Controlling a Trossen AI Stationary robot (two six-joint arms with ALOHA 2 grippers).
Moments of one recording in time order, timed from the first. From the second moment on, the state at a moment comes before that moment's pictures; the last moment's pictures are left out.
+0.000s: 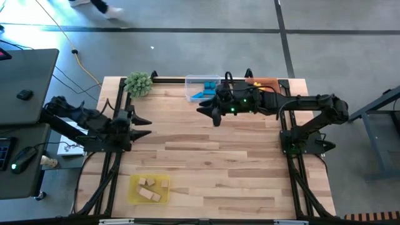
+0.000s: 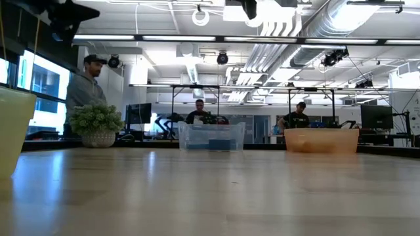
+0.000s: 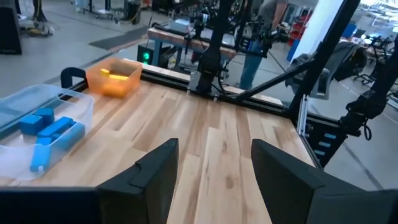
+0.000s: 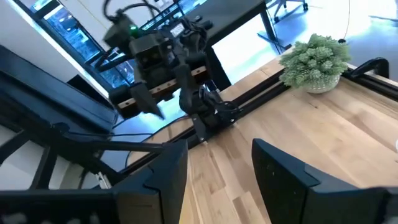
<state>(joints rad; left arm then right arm) -0.32 0.33 0.48 -0.33 -0.51 -0.31 -0.06 1.45 1.33 -0.14 0.01 0.54</state>
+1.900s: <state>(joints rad) -0.01 0.00 0.16 -0.33 -0.38 -0.30 0.06 0.40 0.43 -0.09 0.21 0.30</state>
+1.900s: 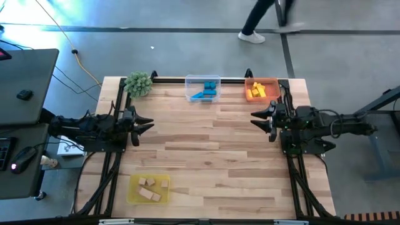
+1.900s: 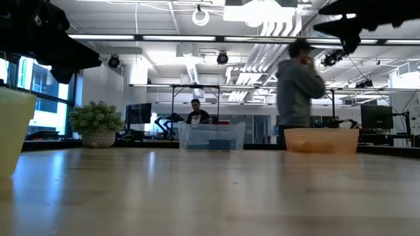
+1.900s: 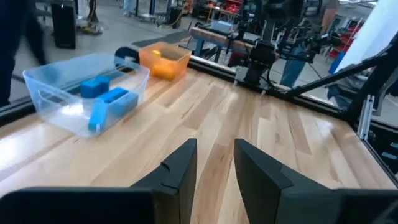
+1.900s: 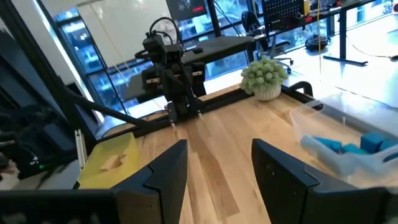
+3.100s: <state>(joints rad) -0.01 0.00 0.16 -0.38 -0.51 -0.28 0.06 0.02 0.04 -0.03 0.17 0.32</state>
